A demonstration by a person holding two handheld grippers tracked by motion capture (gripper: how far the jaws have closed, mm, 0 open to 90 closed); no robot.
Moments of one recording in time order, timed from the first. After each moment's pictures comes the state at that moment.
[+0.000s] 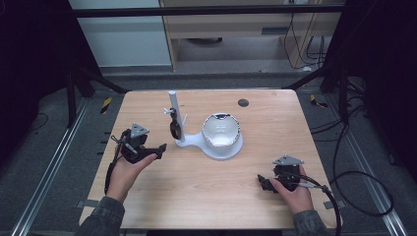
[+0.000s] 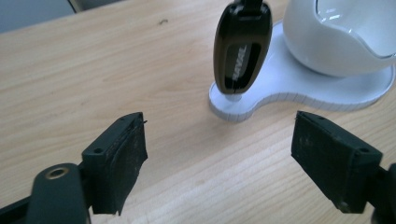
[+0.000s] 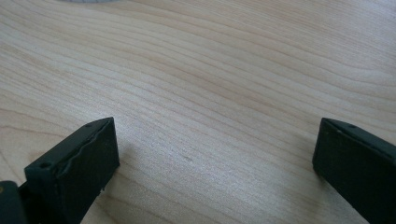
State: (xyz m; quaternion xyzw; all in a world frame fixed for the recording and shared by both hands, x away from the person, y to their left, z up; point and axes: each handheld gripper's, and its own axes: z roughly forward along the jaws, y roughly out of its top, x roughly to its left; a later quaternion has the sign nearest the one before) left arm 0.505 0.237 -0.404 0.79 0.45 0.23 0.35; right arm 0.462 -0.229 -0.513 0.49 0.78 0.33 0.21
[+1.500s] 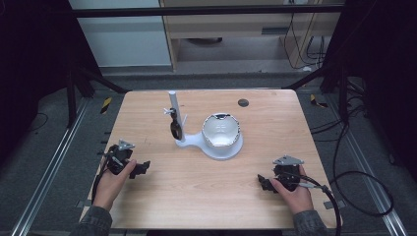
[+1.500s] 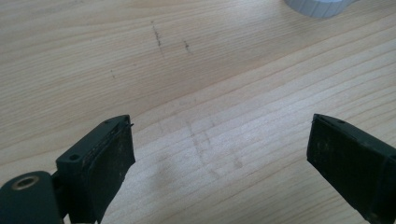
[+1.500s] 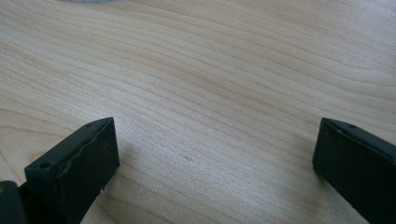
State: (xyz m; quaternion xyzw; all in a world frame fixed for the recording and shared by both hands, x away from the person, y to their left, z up) left arm 0.500 0.297 -0.468 0.79 0.50 0.20 0.28; right arm 0.462 -0.229 -0.513 0.49 0.78 0.33 0.21
